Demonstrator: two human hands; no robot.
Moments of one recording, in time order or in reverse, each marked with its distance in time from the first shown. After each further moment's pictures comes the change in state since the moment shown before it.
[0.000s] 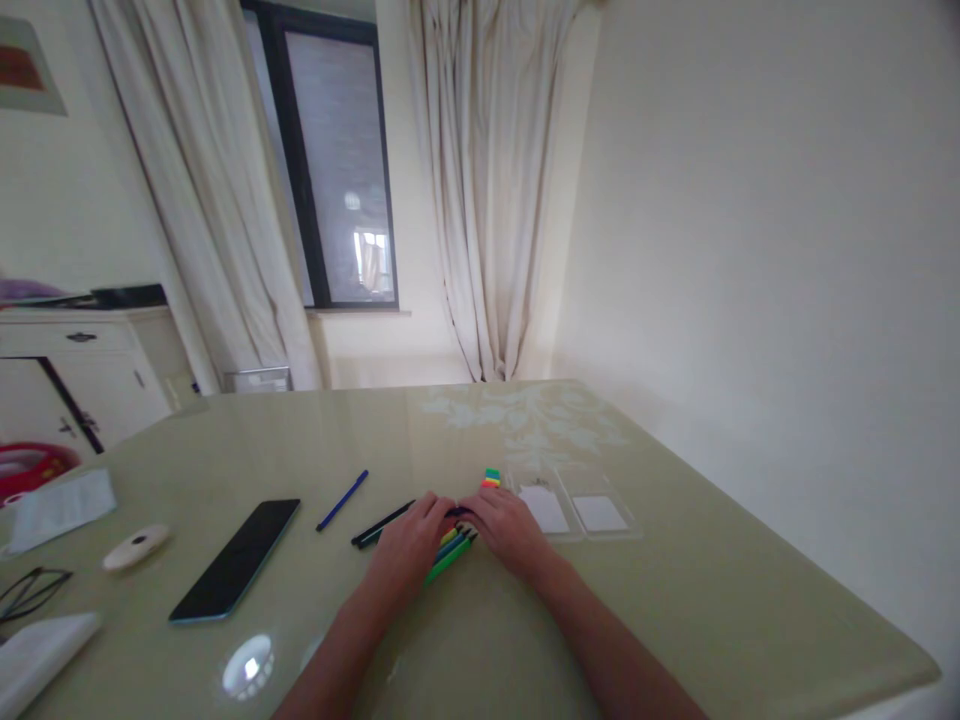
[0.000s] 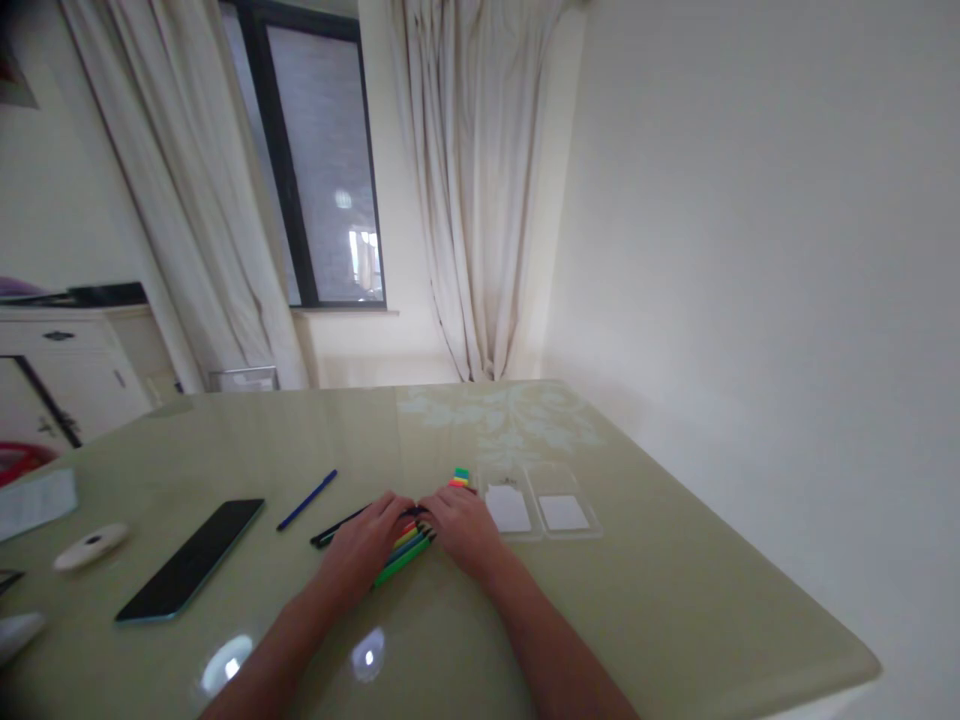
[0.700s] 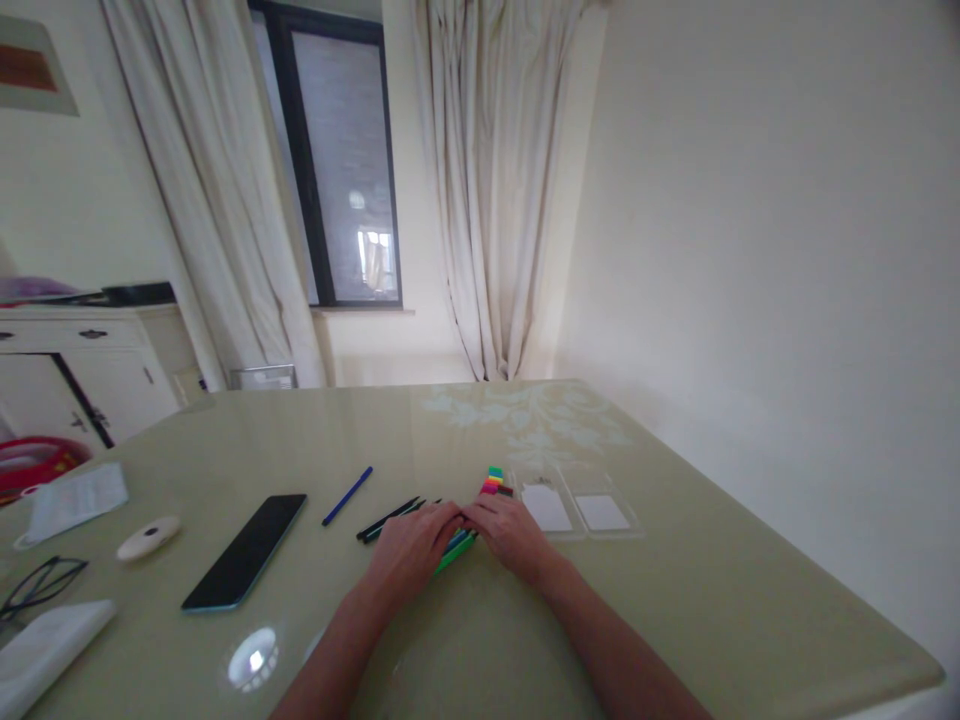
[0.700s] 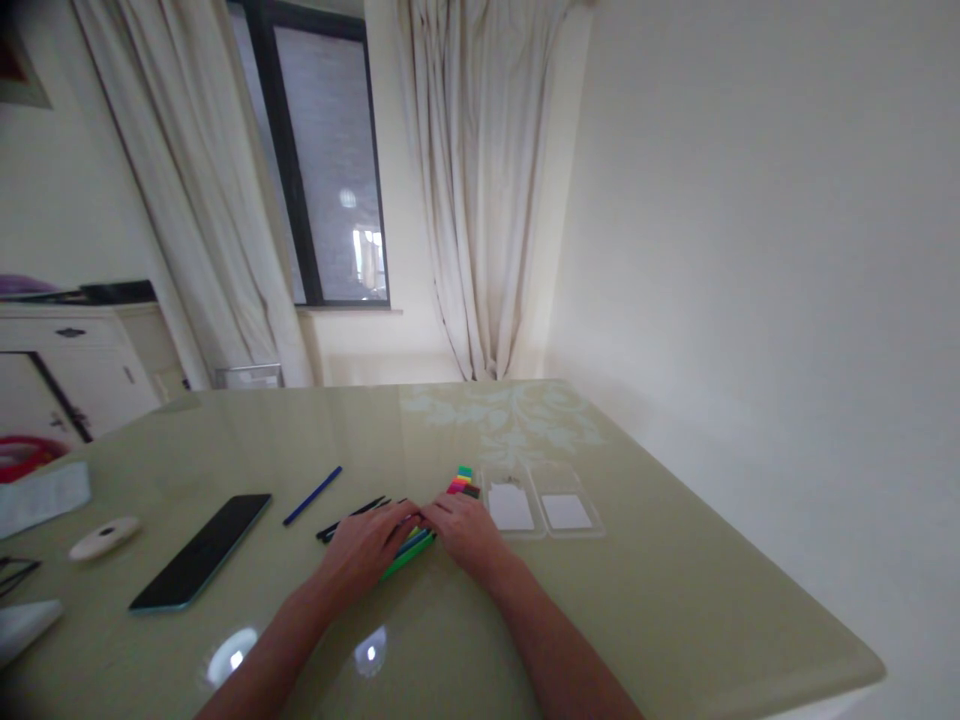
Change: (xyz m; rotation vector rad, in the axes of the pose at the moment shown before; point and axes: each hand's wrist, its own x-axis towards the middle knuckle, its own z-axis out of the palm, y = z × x) left_hand -0.003 0.005 -0.017 -0.052 -0.064 0.027; right_hand -0.003 0.003 0.010 -0.039 0.016 -0.140
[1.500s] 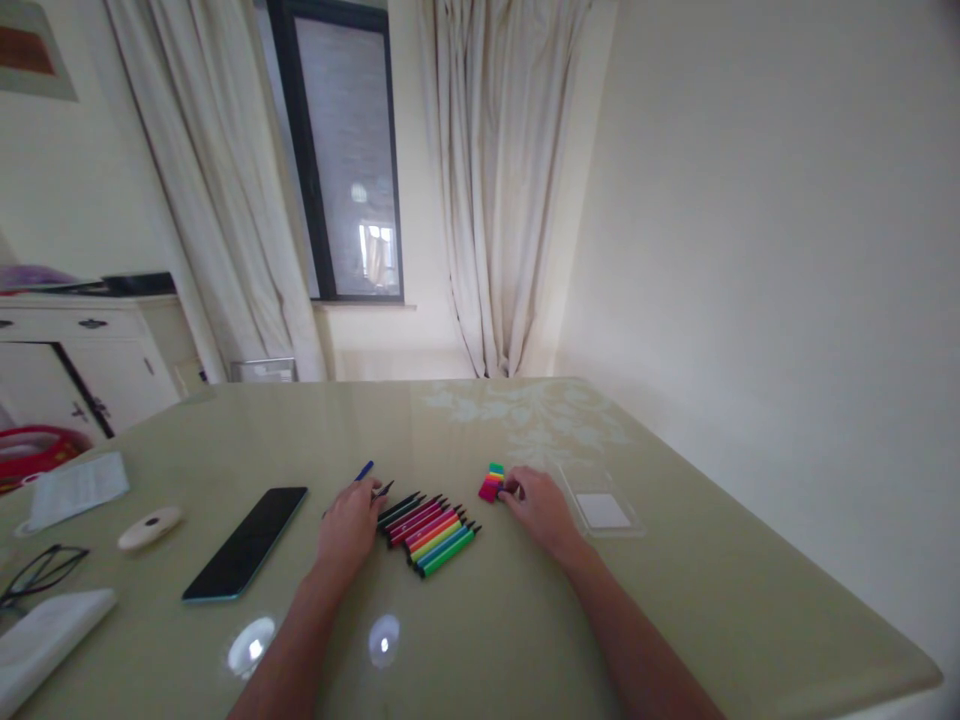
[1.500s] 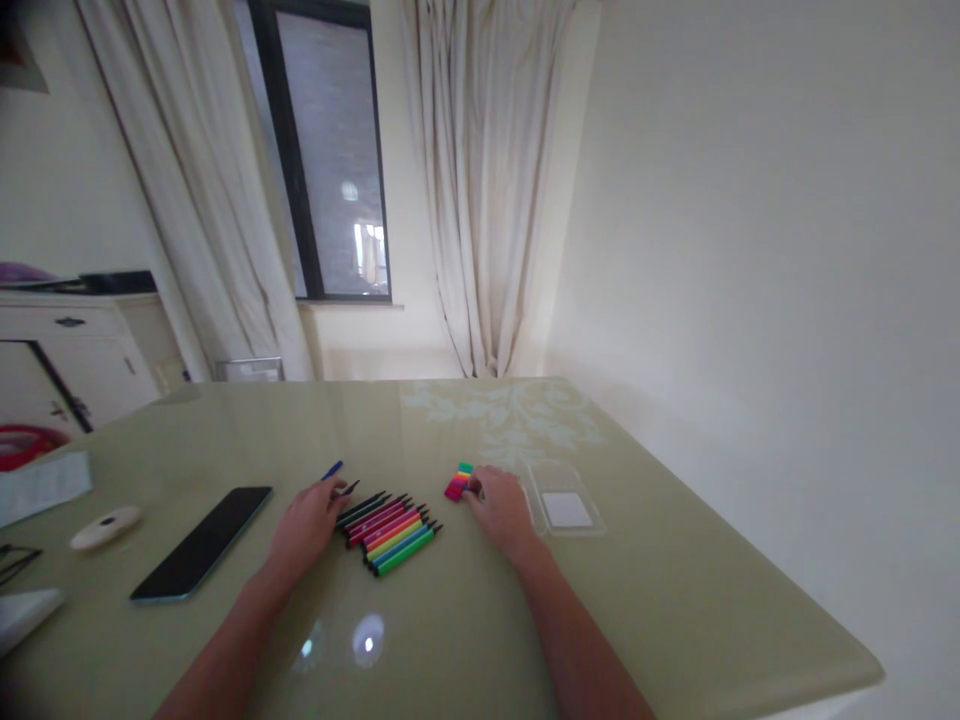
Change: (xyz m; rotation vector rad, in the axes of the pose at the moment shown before) left_hand -0.009 -0.090 0.002 0.070 0.106 -0.520; right_hand -0.009 0.032 -0.031 0.075 0.008 0.541
